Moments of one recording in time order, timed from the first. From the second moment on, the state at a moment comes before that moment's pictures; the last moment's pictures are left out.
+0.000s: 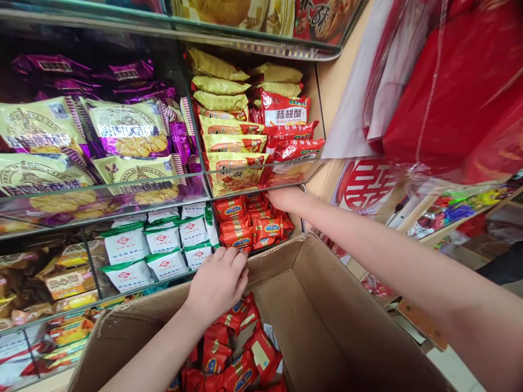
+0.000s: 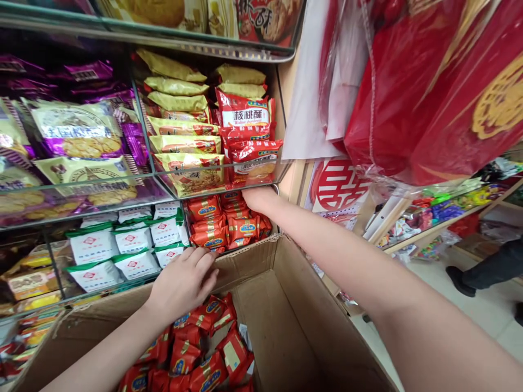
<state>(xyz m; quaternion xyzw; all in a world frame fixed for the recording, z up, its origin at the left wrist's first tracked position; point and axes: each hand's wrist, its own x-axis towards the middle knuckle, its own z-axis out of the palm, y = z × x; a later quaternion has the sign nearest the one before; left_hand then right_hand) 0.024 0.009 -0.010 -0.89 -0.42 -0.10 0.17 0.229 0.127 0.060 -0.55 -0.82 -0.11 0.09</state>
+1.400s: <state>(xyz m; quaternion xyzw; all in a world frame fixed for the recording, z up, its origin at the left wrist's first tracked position) 0.146 0.138 0.054 -0.94 -0.31 -0.06 0.14 0.276 -0.018 -0.006 -0.46 -0.86 -0.03 0.23</state>
